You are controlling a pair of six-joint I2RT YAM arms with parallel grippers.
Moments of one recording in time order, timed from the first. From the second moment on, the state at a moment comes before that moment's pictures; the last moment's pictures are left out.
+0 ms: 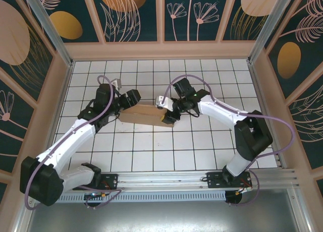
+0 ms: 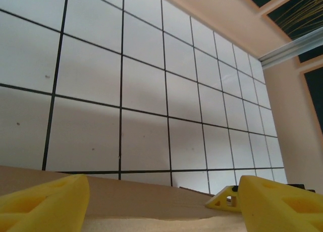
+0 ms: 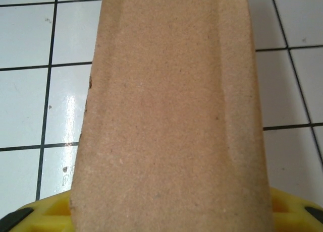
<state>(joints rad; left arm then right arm) -0.42 1.17 0.85 -0.22 0.16 -0.78 0.64 1.66 1.19 -0.54 -0.57 -0.74</state>
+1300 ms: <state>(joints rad) -0.42 1.13 0.71 -0.01 0.18 -0.71 0.81 1.28 0.95 -0.12 0.22 0.32</state>
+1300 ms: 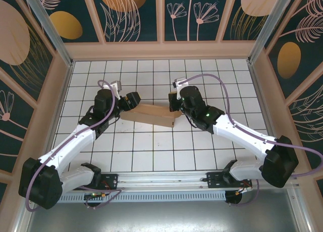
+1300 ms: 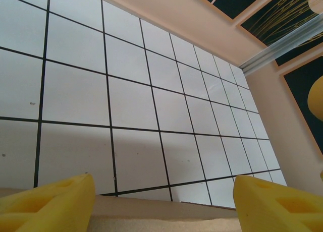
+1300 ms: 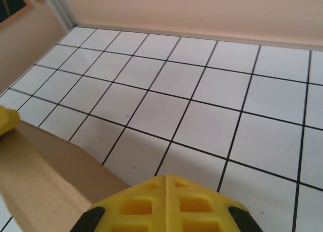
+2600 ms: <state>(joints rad) -0.42 1.05 0.62 0.08 0.19 -0.81 0.79 1.54 1.01 -0.08 0.30 0.31</state>
